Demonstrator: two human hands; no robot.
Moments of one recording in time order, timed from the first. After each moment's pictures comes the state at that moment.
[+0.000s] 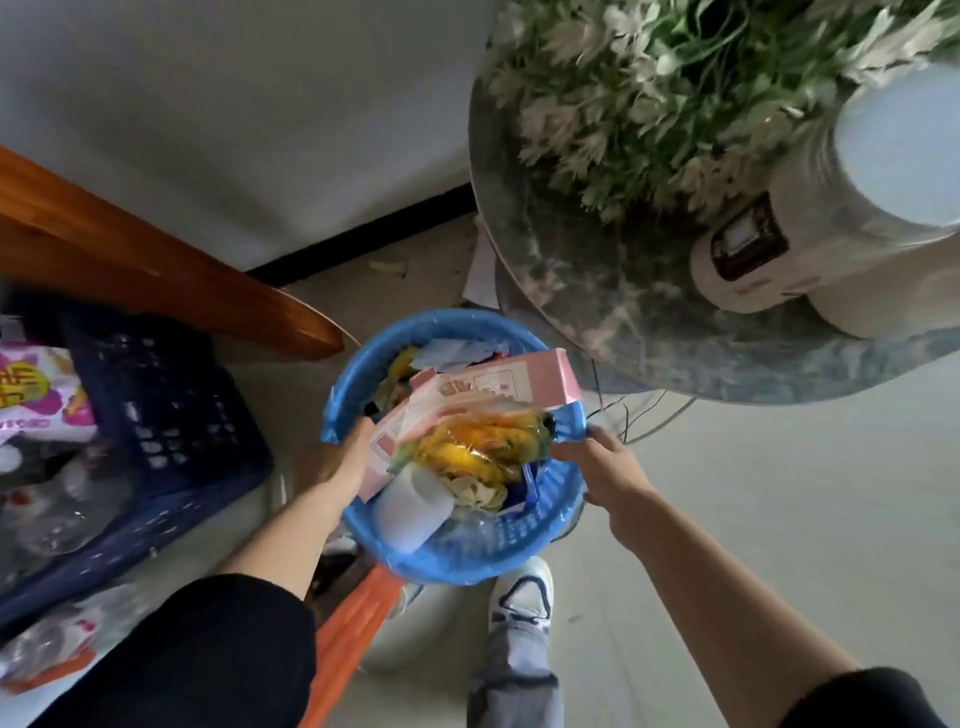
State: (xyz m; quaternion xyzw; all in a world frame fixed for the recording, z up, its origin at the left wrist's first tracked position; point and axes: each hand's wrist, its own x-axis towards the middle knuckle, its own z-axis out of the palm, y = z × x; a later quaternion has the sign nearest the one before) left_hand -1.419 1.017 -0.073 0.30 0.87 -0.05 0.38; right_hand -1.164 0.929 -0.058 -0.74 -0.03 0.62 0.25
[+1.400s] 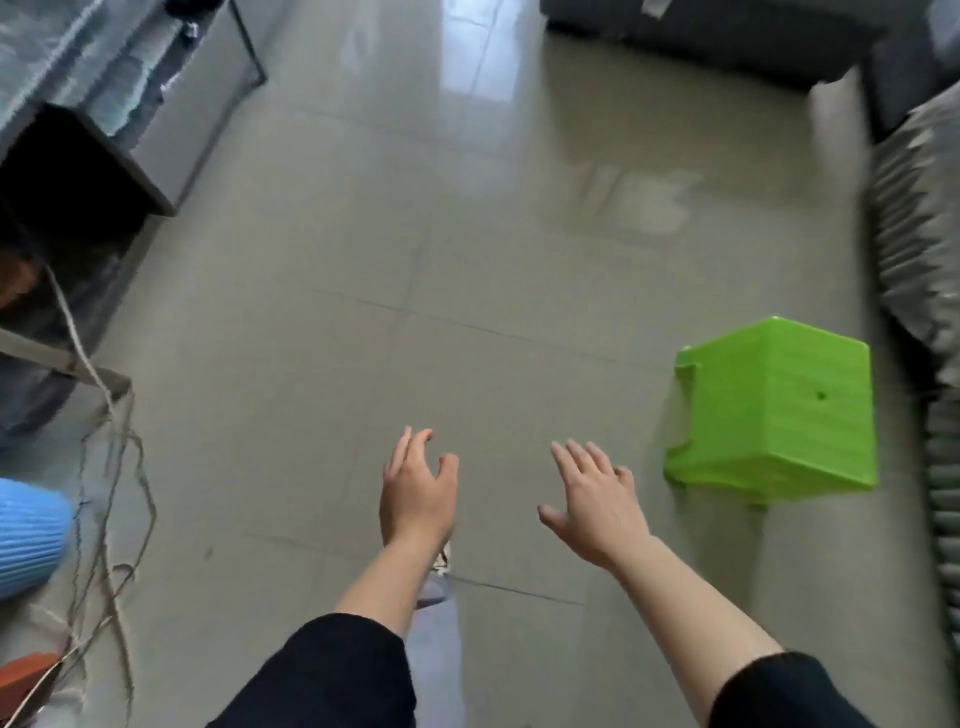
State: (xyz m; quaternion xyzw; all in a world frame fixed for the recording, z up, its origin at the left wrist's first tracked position) left_hand -1.097 0.247 0.142 0.83 0.35 -0.10 0.43; right_hand -1.061 0.057 0.146 -0.95 -0.13 0.27 0.02
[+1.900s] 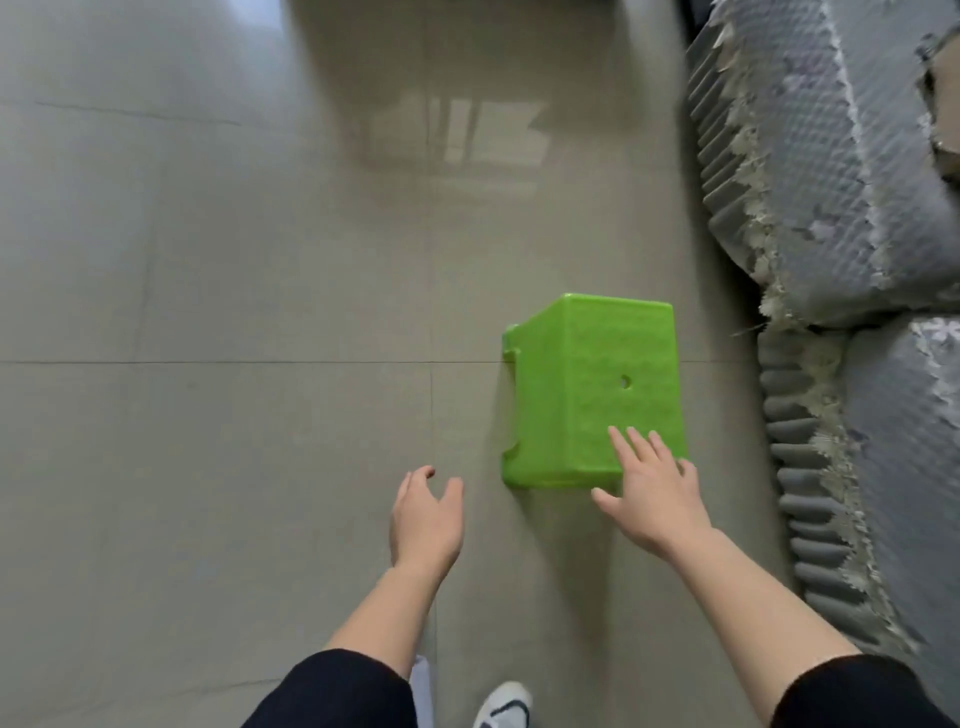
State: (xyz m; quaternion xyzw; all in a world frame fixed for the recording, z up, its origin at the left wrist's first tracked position) left_hand -0.912 -0.105 0.064 0.77 0.33 -0.30 0.46; right_hand -0.896 -0.332 0.108 -0.94 0.10 0.32 -0.02
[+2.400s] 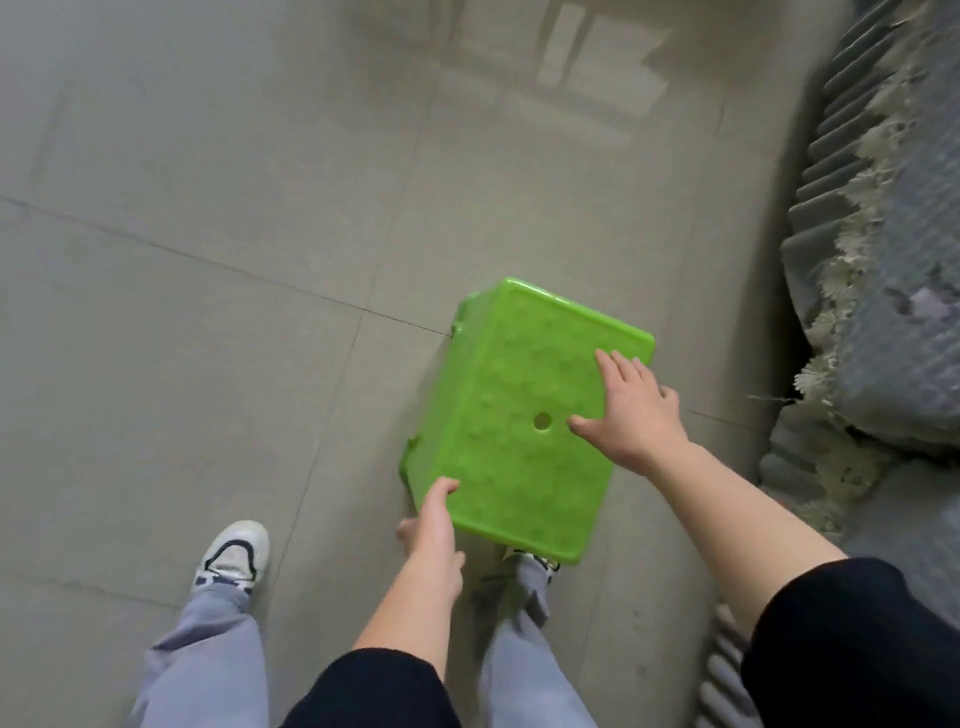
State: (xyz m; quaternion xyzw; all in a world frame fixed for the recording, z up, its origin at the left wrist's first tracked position) left_hand -0.842 -0.368 -0.025 0.27 0.73 -0.22 0.59; right_hand -0.697 -0.523 -0.003 -0.94 -0.04 0.35 -0.01
